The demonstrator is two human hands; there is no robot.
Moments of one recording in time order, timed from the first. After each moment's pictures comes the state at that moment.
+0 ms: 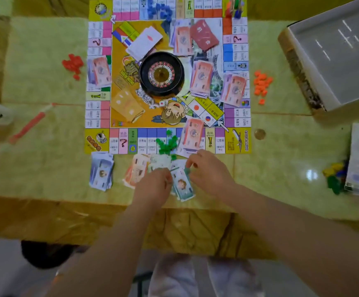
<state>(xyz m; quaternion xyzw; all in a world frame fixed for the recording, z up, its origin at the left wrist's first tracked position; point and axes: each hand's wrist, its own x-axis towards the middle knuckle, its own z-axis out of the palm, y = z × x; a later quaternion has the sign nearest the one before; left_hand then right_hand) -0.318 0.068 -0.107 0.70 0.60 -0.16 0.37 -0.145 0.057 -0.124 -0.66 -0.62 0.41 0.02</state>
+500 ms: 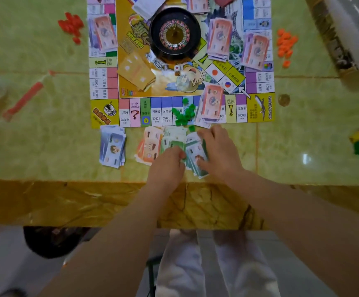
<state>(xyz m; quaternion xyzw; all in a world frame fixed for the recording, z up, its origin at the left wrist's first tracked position) -0.356 0.040 -0.140 0.69 0.59 -0.07 0.41 -0.202 0.021 -0.152 -0.72 -0.64 0.28 -0.02</state>
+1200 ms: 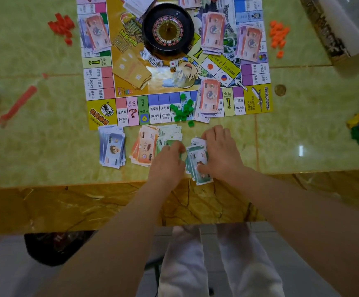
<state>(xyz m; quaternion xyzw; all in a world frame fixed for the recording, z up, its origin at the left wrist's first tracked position) -0.365 0.039 -0.143 0.70 0.57 -0.08 0.42 -0.212 0.010 -0.151 -0.73 -0.62 0.27 -0.07</state>
